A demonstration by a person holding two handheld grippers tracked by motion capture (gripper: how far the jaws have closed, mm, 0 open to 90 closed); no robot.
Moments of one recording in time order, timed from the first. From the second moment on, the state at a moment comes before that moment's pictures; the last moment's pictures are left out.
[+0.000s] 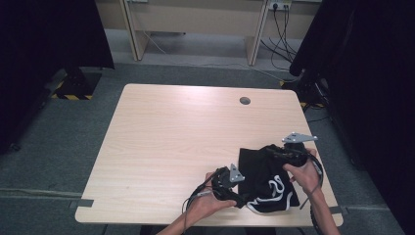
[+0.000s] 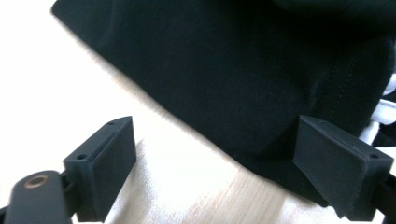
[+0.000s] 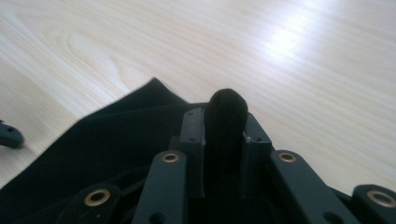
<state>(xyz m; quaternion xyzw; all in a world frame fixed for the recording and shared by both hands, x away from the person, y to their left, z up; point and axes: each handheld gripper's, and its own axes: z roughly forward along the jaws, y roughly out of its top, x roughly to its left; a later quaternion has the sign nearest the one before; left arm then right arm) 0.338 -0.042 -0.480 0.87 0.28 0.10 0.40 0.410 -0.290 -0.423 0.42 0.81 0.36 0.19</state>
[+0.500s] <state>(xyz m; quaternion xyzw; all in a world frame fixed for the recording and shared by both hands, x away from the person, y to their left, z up) 0.339 -0.037 -0.480 0.87 0.28 0.10 0.39 0.412 -0.322 -0.469 0.46 0.79 0.35 0.18</state>
